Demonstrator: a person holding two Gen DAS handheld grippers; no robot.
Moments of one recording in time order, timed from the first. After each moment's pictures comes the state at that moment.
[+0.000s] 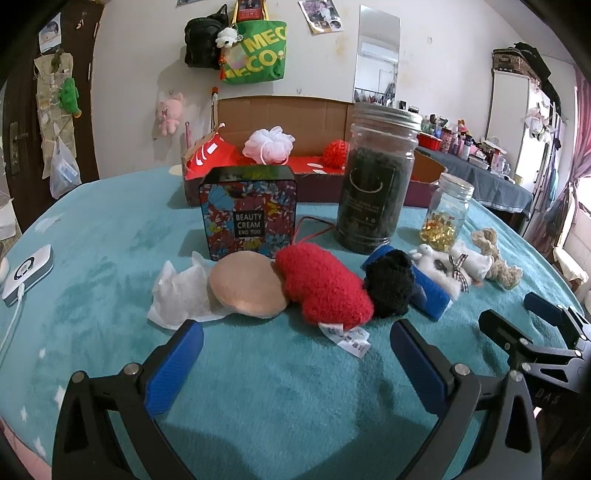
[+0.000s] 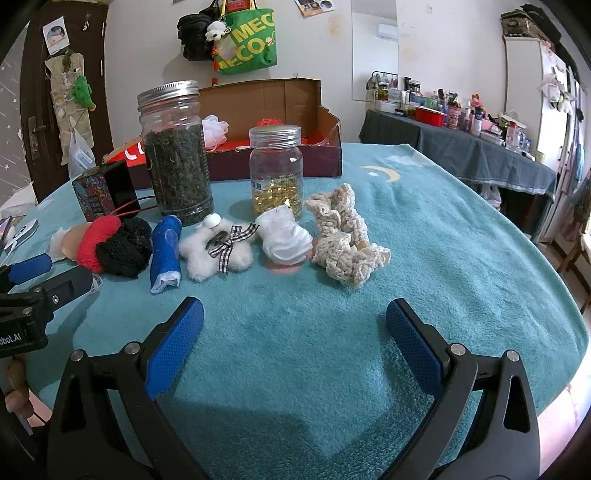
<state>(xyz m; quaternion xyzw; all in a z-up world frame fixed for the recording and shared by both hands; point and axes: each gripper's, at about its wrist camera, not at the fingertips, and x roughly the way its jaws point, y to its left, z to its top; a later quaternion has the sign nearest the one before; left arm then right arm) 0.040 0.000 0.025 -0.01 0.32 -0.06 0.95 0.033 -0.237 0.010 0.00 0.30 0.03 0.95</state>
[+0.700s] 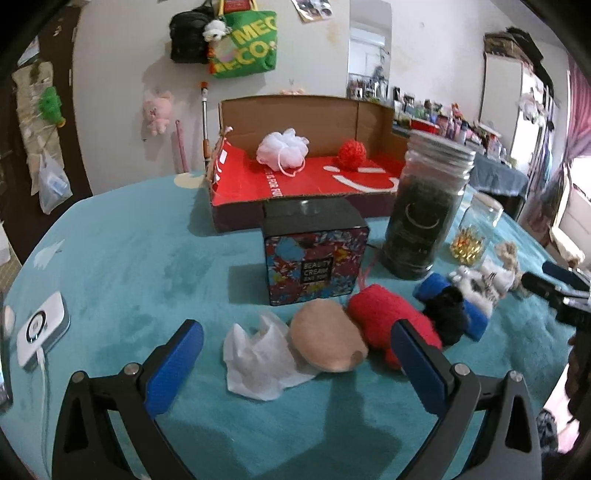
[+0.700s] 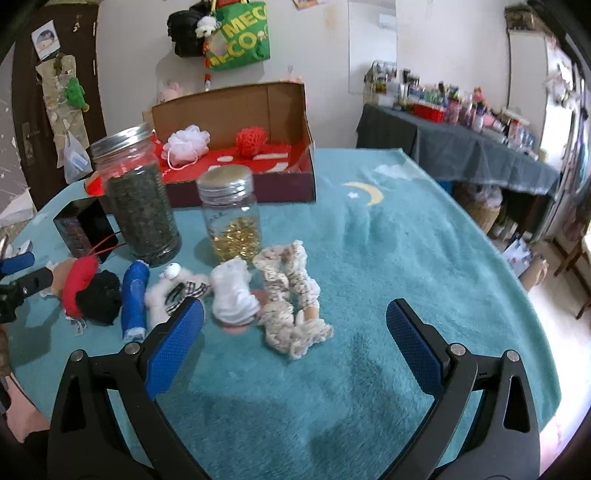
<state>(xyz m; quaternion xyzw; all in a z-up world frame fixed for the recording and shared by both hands) 0.084 0.051 0.050 0.02 0.35 -0.08 0.93 0.077 -0.274 0.043 0.01 0.33 0.04 0.94</state>
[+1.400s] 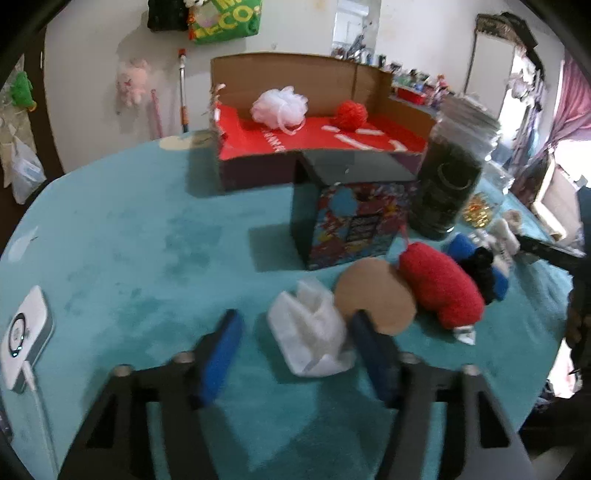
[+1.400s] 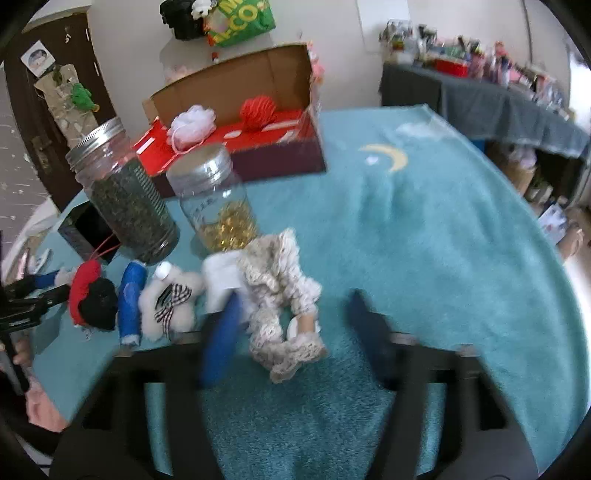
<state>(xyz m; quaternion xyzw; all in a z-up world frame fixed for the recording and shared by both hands) 0.098 0.088 0.030 0.02 0.41 -0.14 0.90 0.112 -0.297 0.025 0.07 0.39 0.11 0.91</state>
